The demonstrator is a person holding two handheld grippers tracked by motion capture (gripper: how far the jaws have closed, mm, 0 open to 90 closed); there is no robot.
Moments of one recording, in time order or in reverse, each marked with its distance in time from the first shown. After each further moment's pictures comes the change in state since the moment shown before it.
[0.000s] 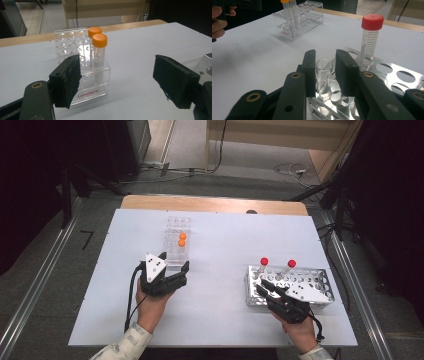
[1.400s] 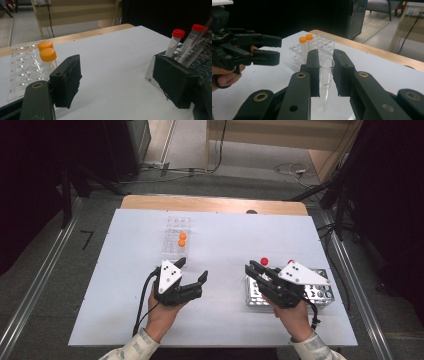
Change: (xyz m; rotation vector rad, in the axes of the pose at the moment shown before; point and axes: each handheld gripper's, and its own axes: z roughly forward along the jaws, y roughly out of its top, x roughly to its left) left arm -0.038 0.009 -0.013 -0.034 -0.174 0.054; right arm 0.030 0.077 0.010 -0.091 0.058 -0.056
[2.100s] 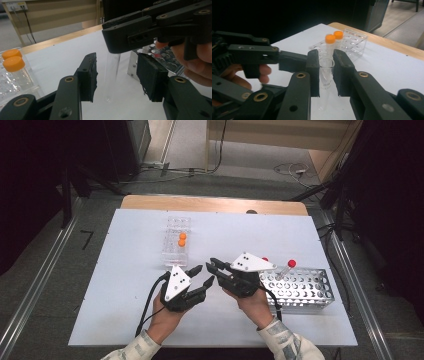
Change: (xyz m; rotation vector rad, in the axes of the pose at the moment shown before) left arm -0.013 -0.004 0.002 0.001 -0.124 0.088; right arm 0.041 0.006 0.078 0.071 0.105 -0.015
